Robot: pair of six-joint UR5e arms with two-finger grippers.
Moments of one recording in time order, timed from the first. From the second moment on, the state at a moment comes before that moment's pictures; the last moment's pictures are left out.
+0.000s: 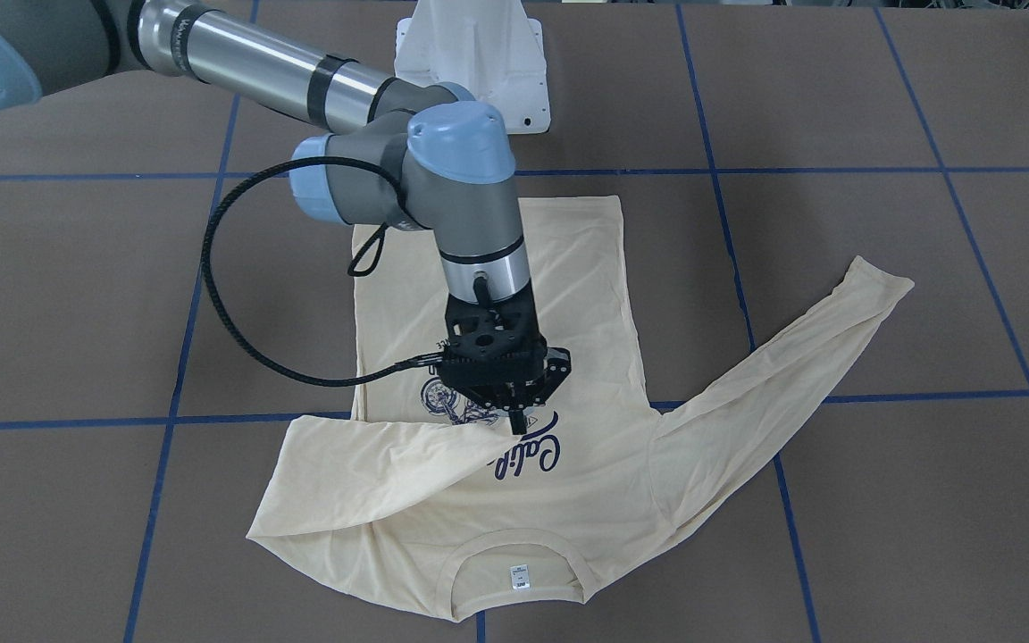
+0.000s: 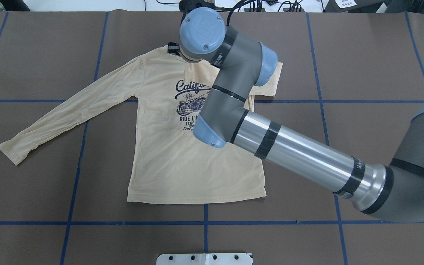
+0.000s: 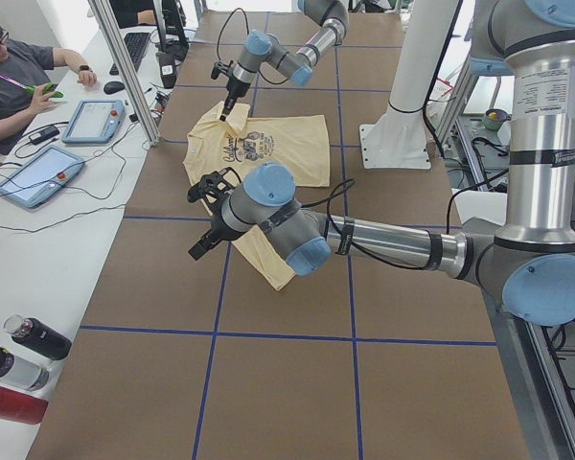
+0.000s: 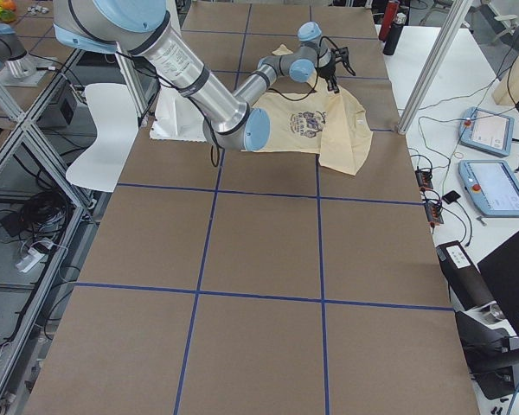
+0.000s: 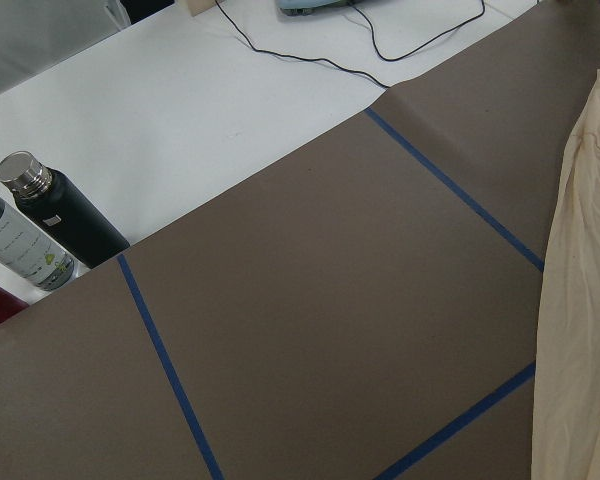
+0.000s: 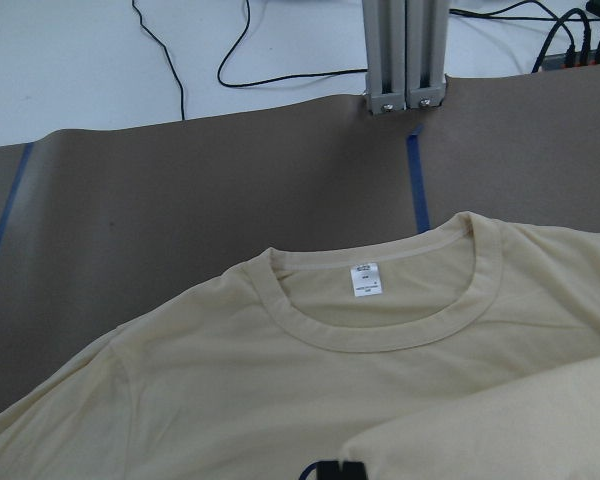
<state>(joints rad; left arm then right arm) -1.52 -1.52 -1.75 -2.33 -2.29 -0.07 0.62 -0.48 1.14 -1.20 1.57 1.24</state>
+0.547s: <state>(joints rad) -1.52 -1.52 -1.75 -2.33 -2.29 -0.08 0.51 -0.24 0.87 -1.20 1.46 1.32</state>
